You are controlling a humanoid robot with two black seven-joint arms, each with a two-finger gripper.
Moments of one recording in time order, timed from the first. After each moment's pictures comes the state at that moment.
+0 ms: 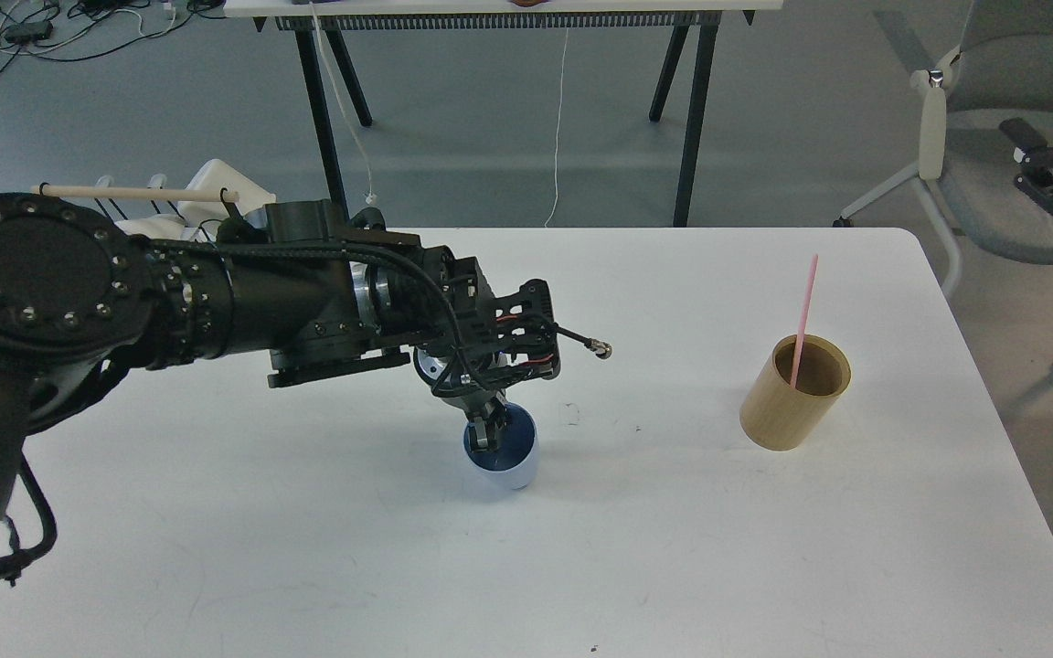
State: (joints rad) left arm -1.44 -0.04 0.52 -0.88 1.90 -0.49 -0.49; right arm 0.83 -0.88 0.46 0.79 -0.20 0.49 0.49
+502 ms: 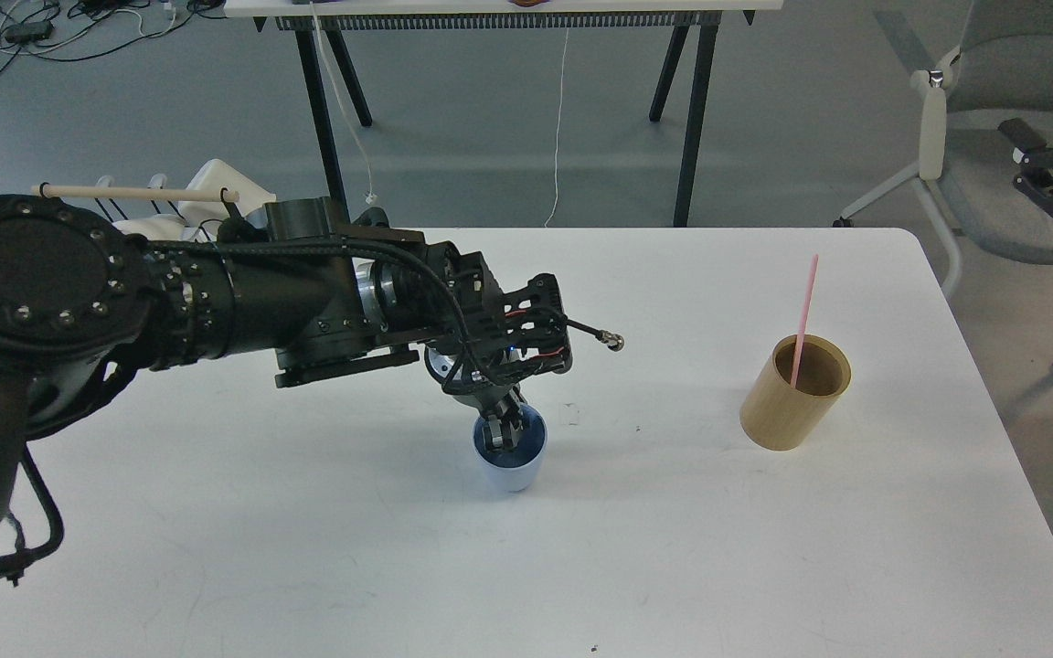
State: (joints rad) left arm -1.42 -0.04 0.44 -0.85 1.89 -0.49 -0.49; right arm 0.83 -0.87 0.46 0.79 -0.20 0.49 0.49
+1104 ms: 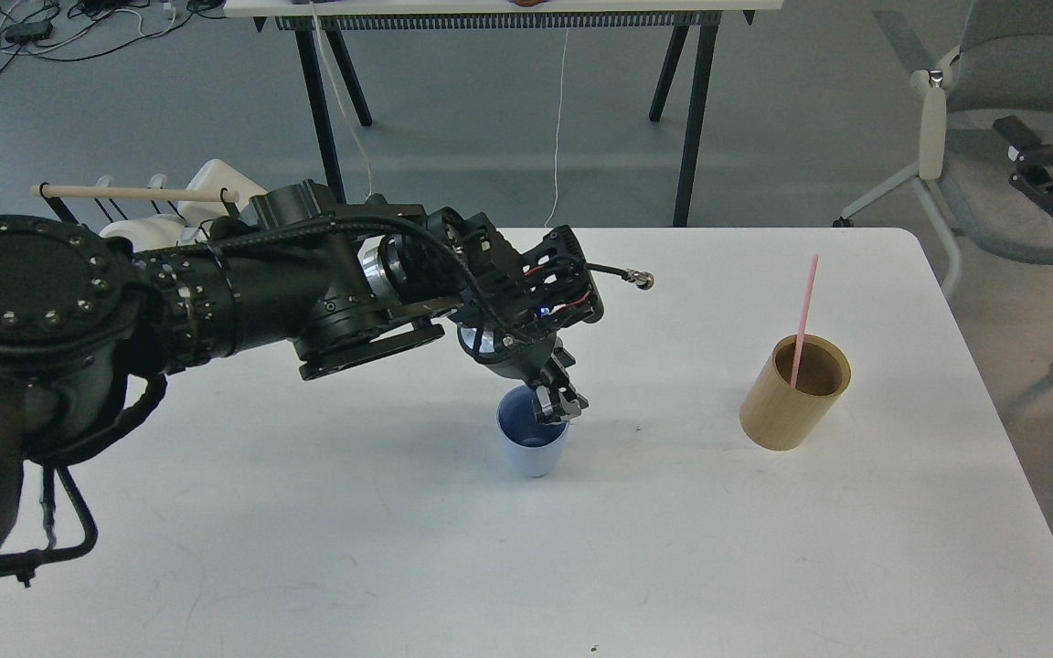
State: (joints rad) left arm -1.38 -0.04 0.22 -0.81 1.89 -0.49 -0.49; right arm 0.85 -0.87 0.44 0.79 -0.25 0.49 0.49
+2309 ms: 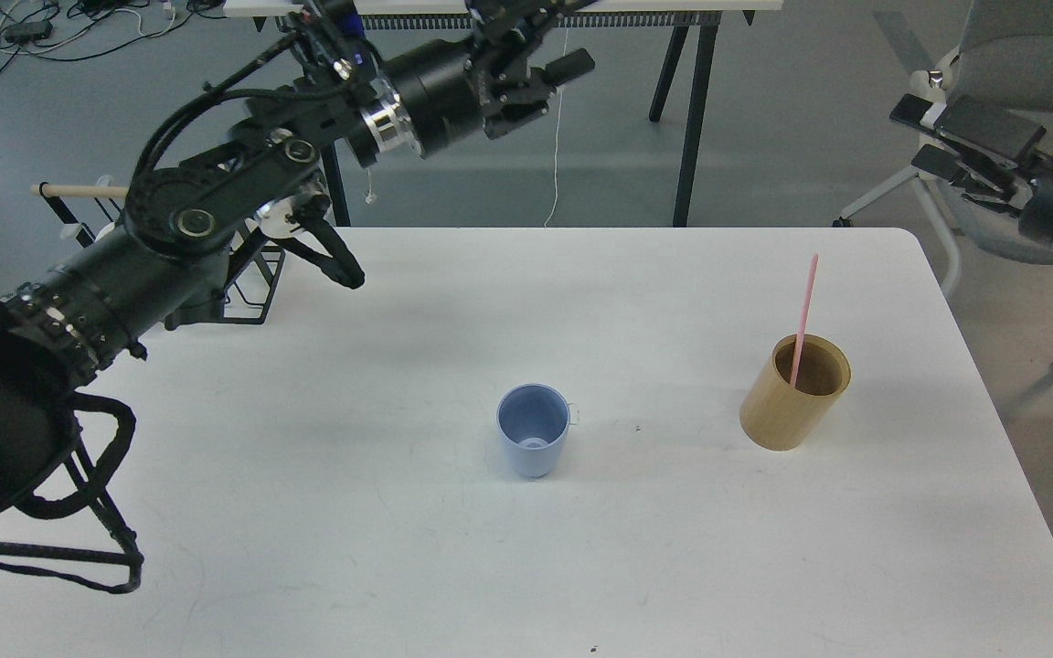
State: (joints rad) left arm -1.16 0.18 -0.53 -0.68 0.62 -0.49 -0.49; right arm 0.89 -1.05 0.34 1.23 -0.94 0.14 0.49
